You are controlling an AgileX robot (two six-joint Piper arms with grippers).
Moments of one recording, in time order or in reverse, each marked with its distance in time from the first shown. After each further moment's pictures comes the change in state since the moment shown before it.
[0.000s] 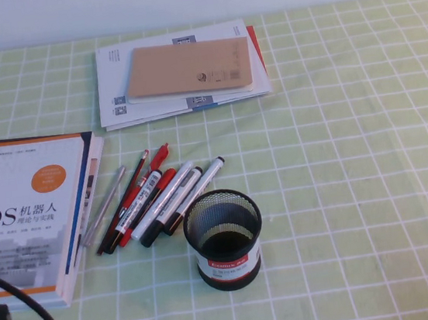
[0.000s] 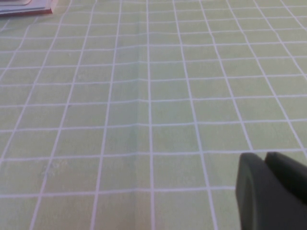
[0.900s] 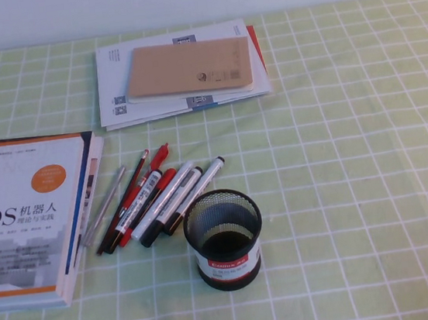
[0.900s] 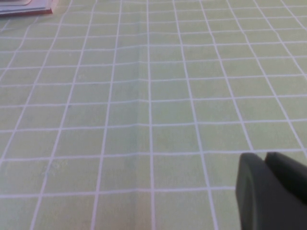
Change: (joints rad) right arm 0.000 0.000 0.000 0.000 0.000 0.000; left arm 0.243 -0.572 0.578 -0.225 -0.441 0.272
